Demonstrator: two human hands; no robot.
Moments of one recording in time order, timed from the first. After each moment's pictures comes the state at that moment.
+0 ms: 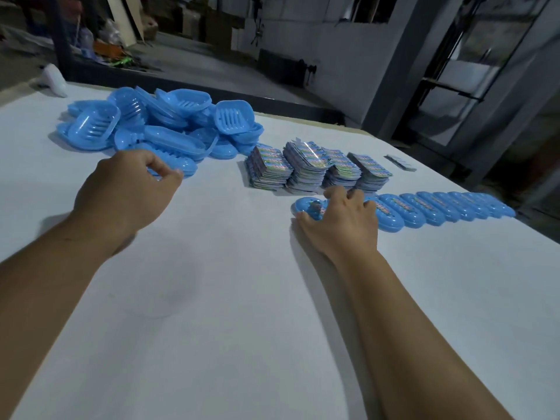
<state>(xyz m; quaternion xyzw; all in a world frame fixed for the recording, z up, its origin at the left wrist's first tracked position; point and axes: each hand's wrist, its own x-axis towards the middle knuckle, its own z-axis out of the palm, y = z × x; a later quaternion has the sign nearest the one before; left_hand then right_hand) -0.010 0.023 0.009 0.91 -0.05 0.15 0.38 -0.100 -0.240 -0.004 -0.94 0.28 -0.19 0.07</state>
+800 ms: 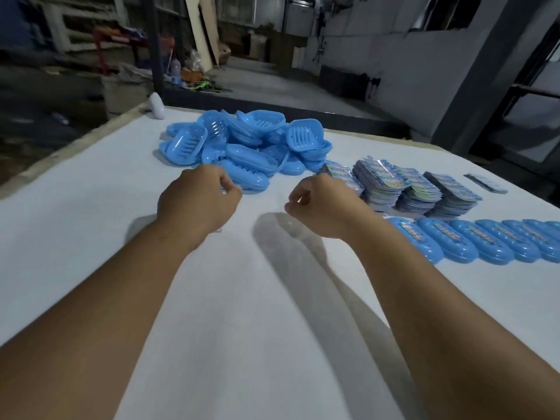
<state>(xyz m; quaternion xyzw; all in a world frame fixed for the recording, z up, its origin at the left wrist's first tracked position) 0.010 0.045 0.008 0.94 -0.02 0.16 0.31 -0.019 -0.158 0.031 -0.98 0.01 -0.08 0.16</state>
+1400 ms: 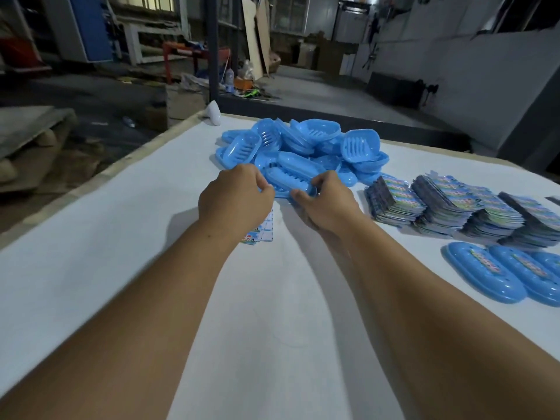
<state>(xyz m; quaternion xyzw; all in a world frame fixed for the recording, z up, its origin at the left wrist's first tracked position) 0.024 0.068 0.012 0.94 0.02 0.19 0.29 0.064 -0.104 -0.006 -0.94 0.06 -0.10 0.31</state>
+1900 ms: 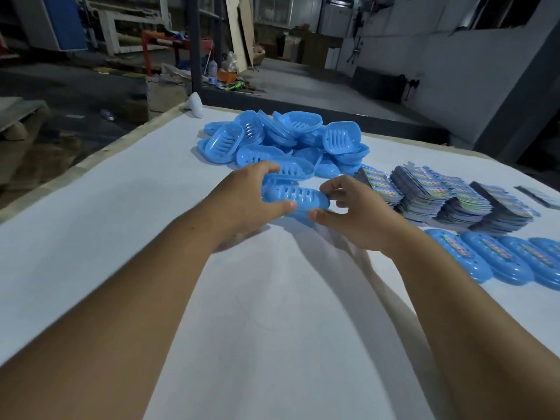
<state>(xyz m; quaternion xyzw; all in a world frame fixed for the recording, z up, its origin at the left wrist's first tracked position) 0.018 0.058 0.005 0.91 -0.16 0.08 0.37 -0.003 -0.168 0.006 -0.93 -0.08 -0.07 0.36</state>
